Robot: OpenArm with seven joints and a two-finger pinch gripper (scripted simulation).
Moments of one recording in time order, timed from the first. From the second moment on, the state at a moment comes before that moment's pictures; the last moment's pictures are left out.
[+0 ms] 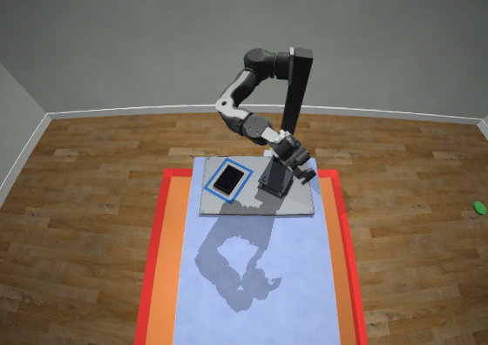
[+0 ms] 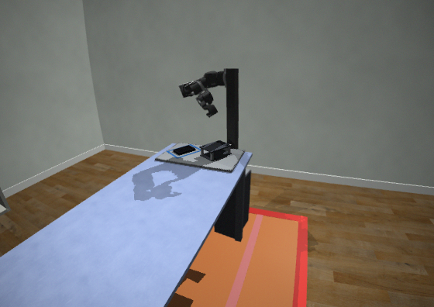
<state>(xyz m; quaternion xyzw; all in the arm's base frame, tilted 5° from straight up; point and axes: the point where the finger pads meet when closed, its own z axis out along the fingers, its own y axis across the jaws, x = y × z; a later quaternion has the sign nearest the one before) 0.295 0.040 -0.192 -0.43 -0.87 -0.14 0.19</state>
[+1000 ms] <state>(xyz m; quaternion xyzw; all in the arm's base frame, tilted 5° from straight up) 0.274 -0.013 -0.227 -0.31 -0.95 -0.04 0.11</state>
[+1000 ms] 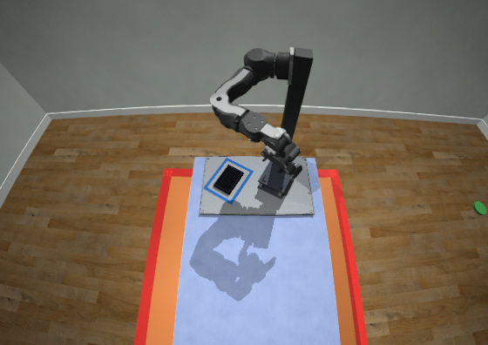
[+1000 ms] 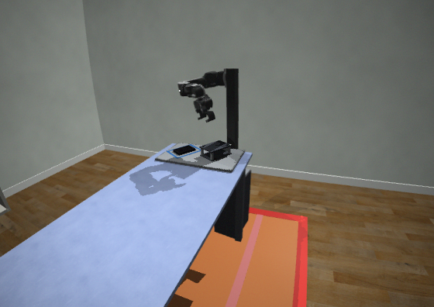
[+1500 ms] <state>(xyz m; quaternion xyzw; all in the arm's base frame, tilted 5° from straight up) 0.273 -0.033 -0.239 -0.25 -0.97 -0.01 0.06</state>
